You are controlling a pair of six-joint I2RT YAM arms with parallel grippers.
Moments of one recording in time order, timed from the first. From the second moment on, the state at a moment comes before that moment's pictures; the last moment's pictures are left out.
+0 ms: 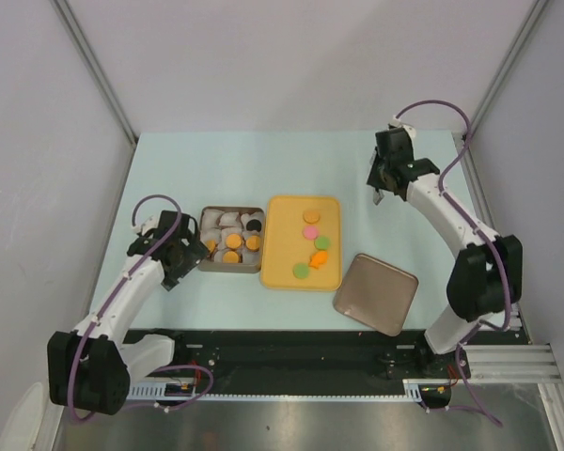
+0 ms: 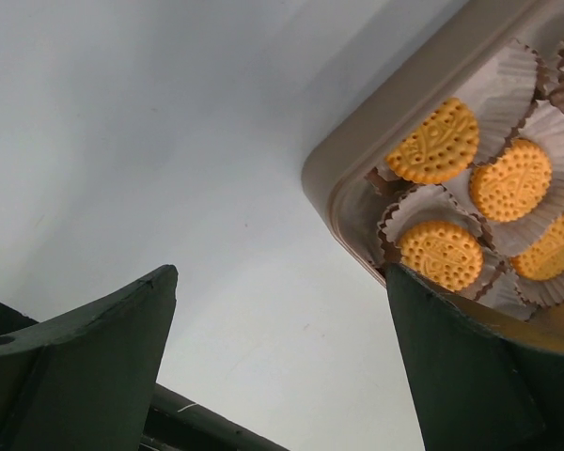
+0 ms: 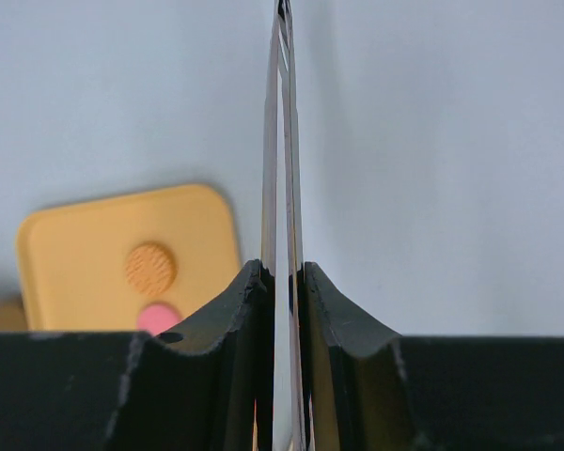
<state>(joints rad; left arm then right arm) -0.15 1.08 0.73 -0.80 -0.28 -0.93 0.35 1.60 1.41 -0.55 0.27 0.47</state>
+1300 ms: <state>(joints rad) -0.22 1.02 0.71 -0.70 -0.13 -0.80 0.14 2.15 1.65 -0.73 0.22 0.42</state>
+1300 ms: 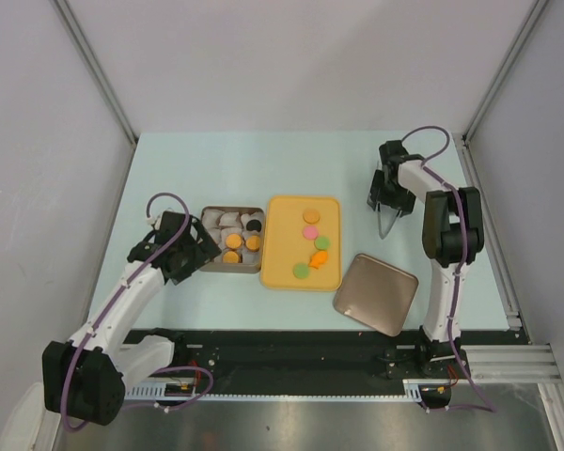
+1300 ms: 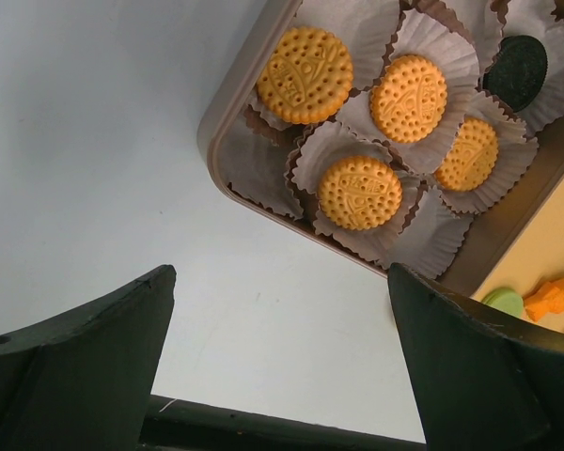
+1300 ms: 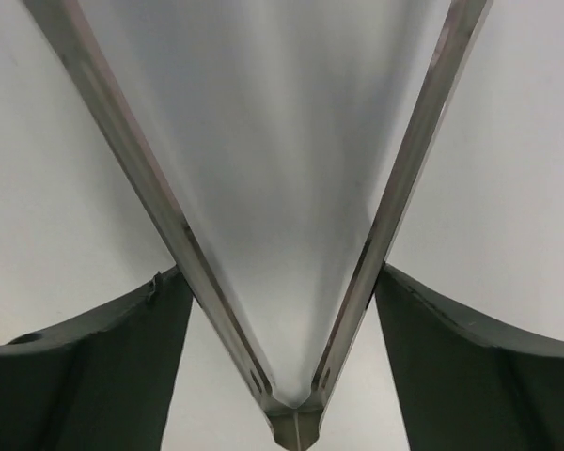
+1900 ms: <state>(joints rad) -0.24 1.00 0.67 -0.62 -0.04 -0.74 0.54 1.47 1.24 -0.63 0.41 0.53</state>
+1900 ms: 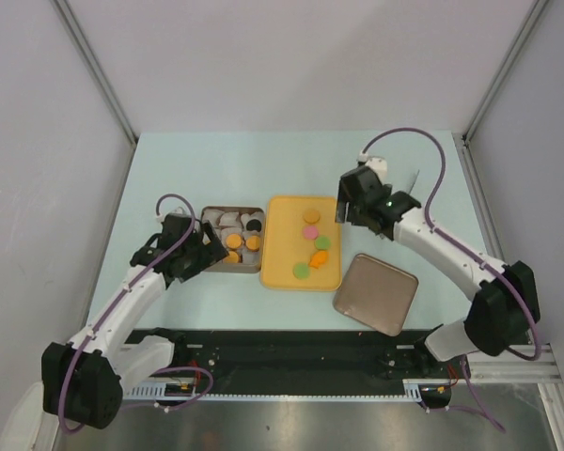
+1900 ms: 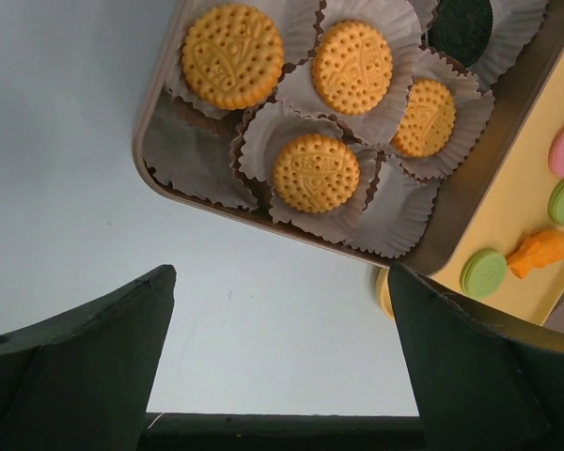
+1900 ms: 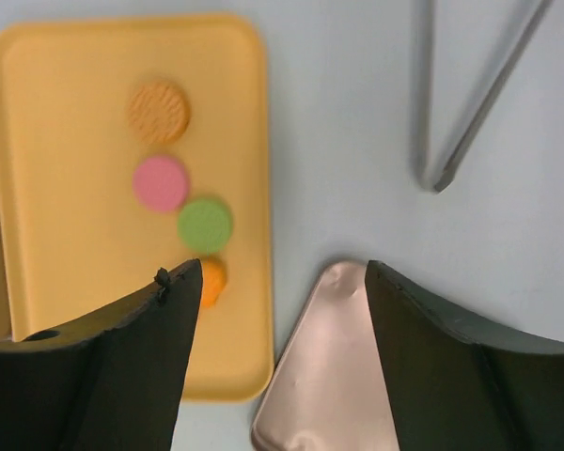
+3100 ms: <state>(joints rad) -0.42 0.94 0.66 -0.55 -0.03 -0.71 0.28 1.06 0.61 -0.73 0.32 0.89</state>
